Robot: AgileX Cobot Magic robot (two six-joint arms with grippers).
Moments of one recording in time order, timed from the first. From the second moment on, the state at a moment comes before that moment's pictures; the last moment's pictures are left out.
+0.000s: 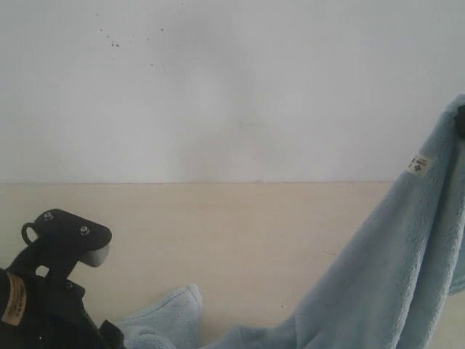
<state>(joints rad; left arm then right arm) -0.70 1.33 -0.67 0.14 0.52 -0.31 0.15 1.01 -1.04 0.26 0.73 -0.35</state>
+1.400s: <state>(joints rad) -0.67 1.70 -0.54 0.12 0.09 -0.29 0.15 1.01 -1.04 0.33 0.74 -0.39</state>
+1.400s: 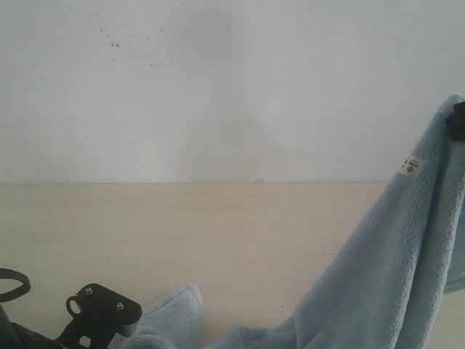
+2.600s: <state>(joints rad) -0.67 0.67 -0.83 0.42 1.21 -0.27 0.15 0.81 -1.04 -0.07 0.76 -0.08</state>
